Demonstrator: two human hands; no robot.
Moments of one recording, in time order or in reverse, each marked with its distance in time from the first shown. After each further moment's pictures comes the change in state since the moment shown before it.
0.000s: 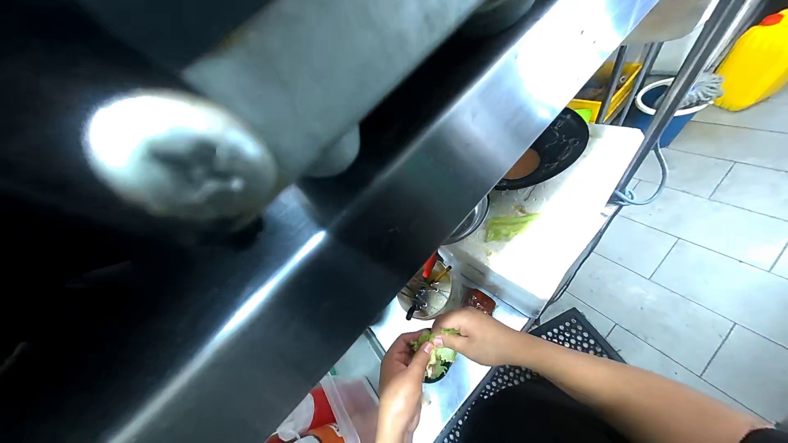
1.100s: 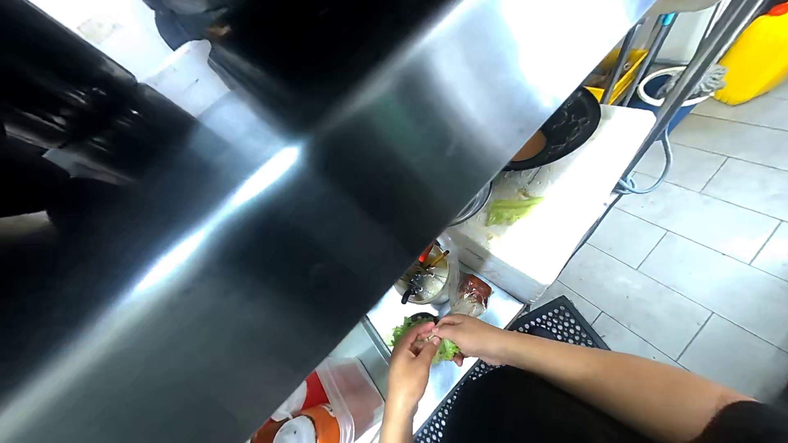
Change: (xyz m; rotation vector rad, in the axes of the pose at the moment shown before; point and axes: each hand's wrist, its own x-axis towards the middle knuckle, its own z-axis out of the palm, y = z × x) left_hand 0.005 -0.050 -0.014 0.405 -0.048 -0.158; right_hand -0.001 0.048 0.054 0.659 -0.014 0.622
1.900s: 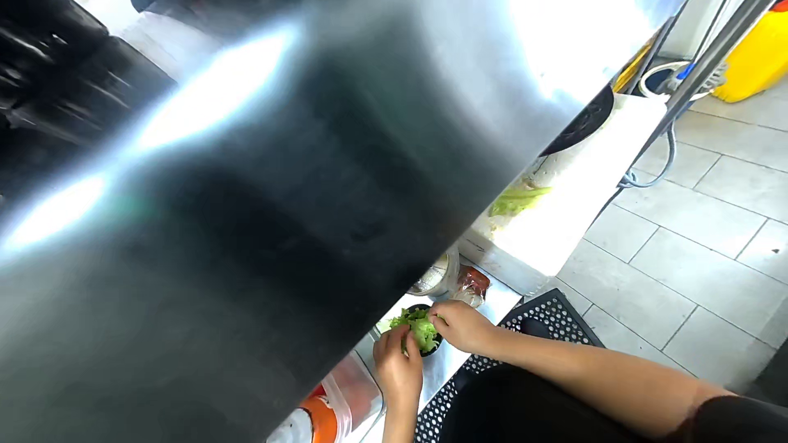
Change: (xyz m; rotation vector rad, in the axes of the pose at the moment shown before) left_hand 0.004 -0.061 0.002 0.643 0.517 0.385; right_hand 0.013 -0.007 0.004 -0.898 0.189 -0.242
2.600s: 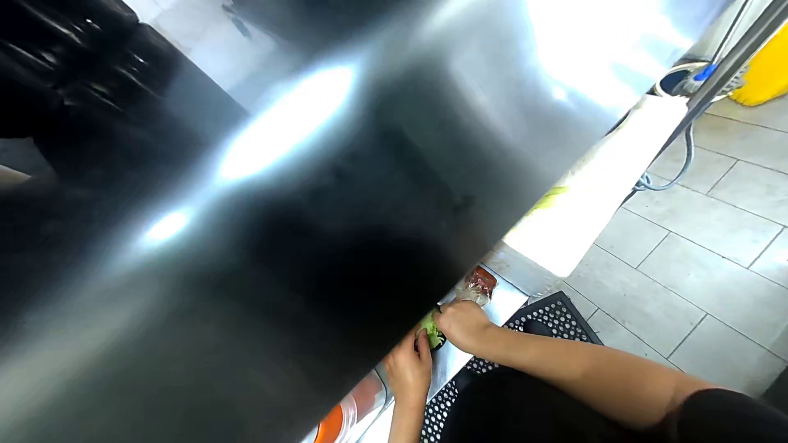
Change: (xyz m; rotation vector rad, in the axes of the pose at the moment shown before) left_hand -0.008 -0.003 0.012 0.169 0.063 0.067; right_hand 0.012 -0.019 0.012 -0.575 -0.122 0.016
